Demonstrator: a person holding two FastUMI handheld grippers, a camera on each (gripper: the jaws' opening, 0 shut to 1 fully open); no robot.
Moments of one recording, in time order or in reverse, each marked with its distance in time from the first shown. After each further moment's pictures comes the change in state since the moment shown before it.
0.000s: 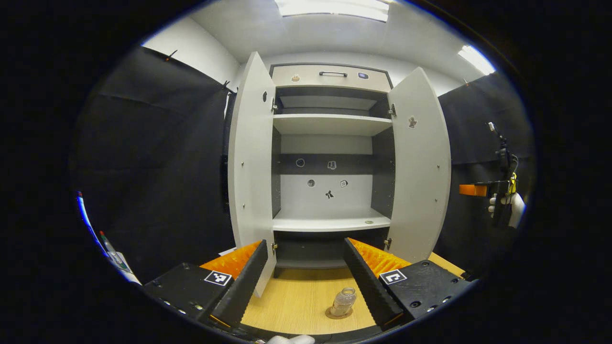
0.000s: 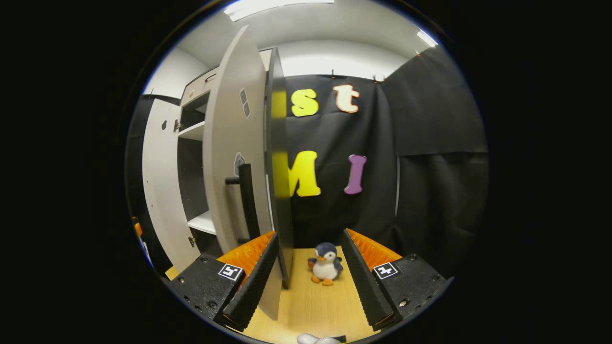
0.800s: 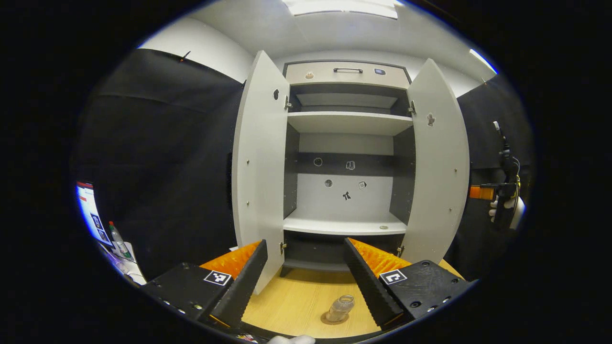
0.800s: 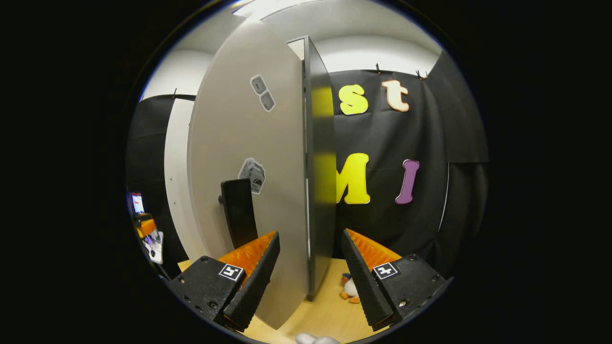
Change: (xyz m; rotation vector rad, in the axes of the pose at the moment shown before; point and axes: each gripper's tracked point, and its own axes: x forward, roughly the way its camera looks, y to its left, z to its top) left arm 0.019 -0.019 -0.003 -0.041 0.015 0.145; right arm 0.045 0.050 0.010 0.007 0.029 0.321
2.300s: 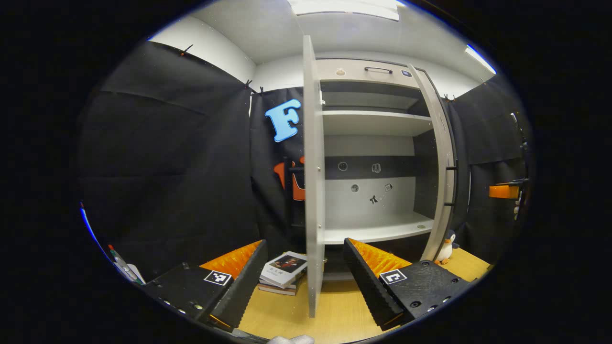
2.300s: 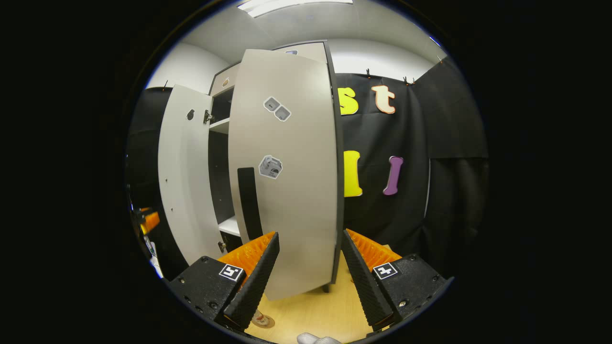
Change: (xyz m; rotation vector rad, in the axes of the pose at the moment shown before) left arm 0.081 0.177 0.030 0.072 -0.062 -0.038; right arm -0.040 0.117 -0.028 0.006 -0.005 -0.246
